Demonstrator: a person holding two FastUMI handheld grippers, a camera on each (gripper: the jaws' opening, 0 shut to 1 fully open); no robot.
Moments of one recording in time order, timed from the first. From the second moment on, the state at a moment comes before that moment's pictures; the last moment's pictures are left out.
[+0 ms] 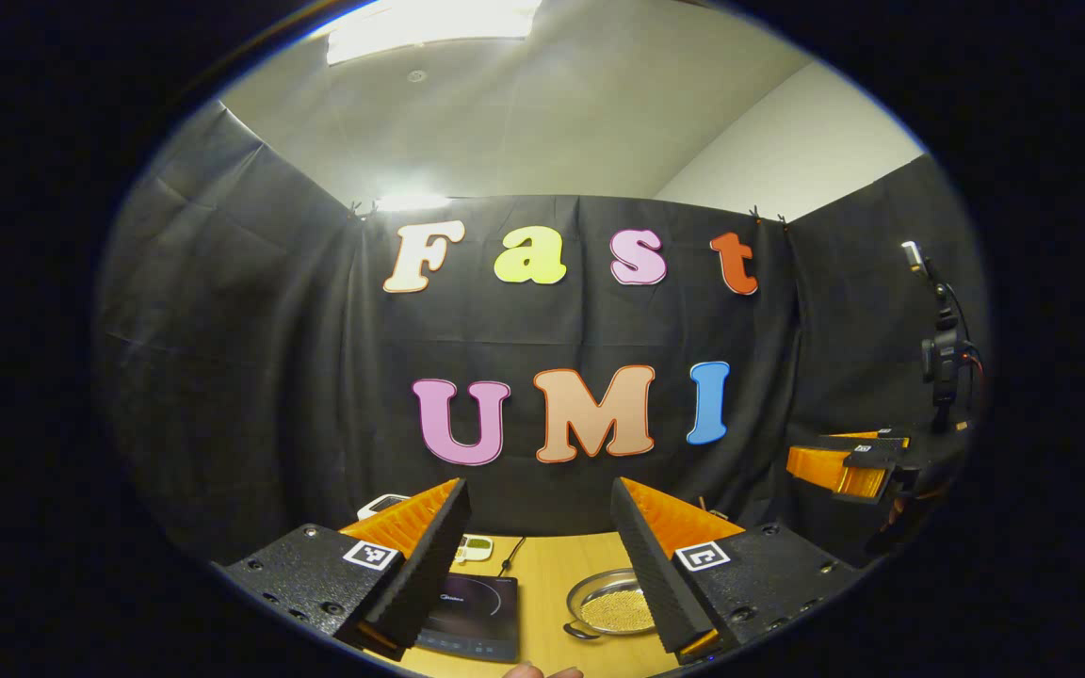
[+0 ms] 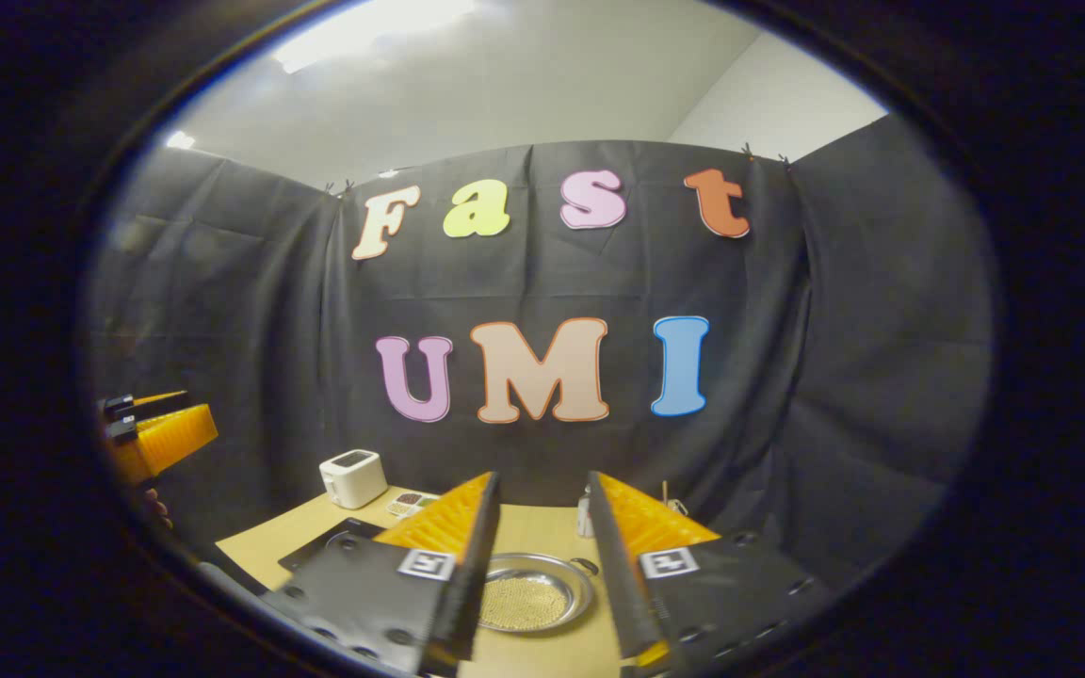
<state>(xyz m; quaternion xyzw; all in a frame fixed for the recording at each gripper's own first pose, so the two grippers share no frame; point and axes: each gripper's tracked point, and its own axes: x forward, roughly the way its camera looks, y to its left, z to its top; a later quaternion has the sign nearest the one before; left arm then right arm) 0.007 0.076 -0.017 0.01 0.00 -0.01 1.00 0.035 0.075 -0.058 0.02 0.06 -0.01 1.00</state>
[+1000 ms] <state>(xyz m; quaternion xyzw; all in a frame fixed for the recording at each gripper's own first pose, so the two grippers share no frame) 0.070 0.144 -0.108 -0.01 0.09 -0.02 1.00 0.070 0.135 -0.267 0.13 0.26 0.00 0.96</state>
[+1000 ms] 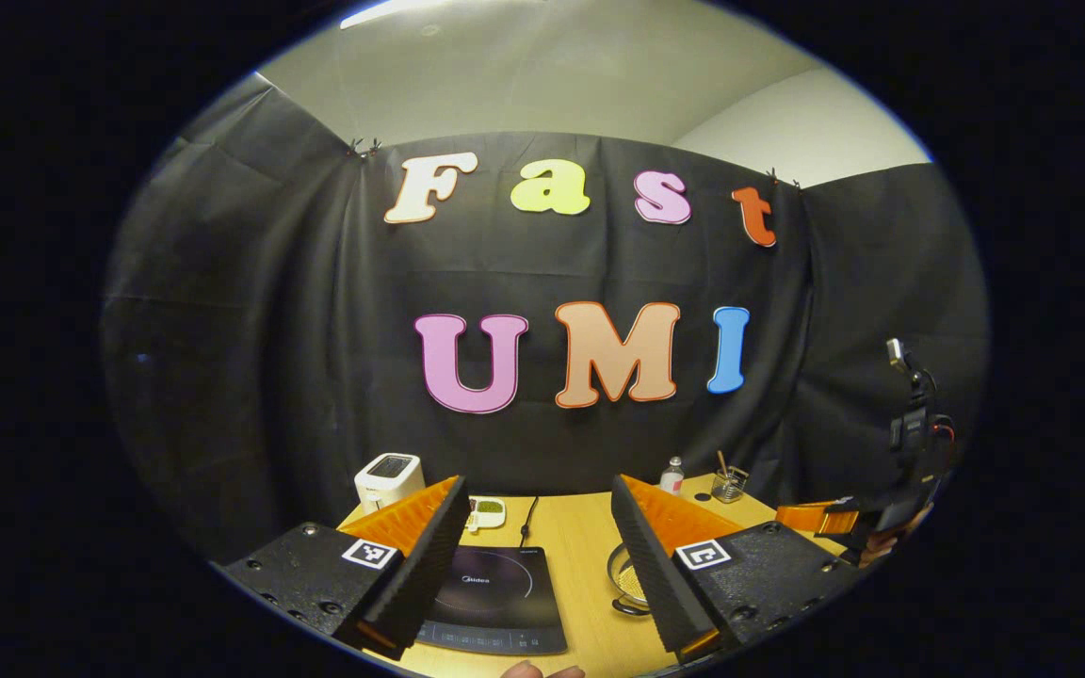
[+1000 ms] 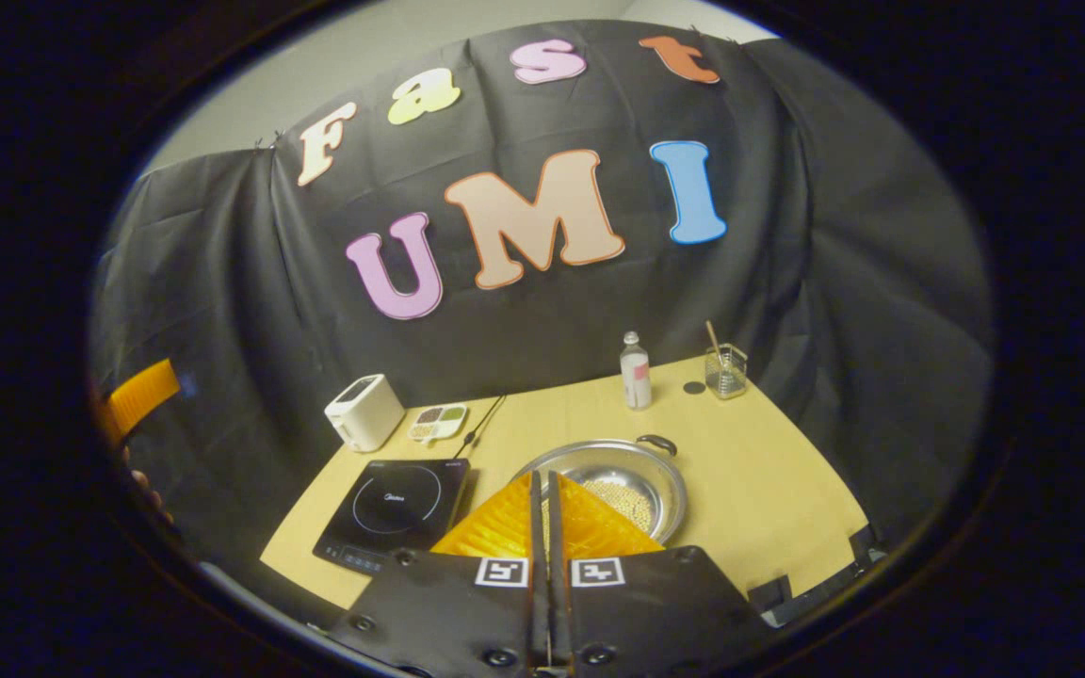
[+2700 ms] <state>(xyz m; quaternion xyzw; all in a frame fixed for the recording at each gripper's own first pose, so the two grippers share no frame) 0.165 0.246 -0.236 -0.07 0.16 -0.17 0.97 0.048 0.237 -0.520 0.11 0.54 -0.20 0.81</state>
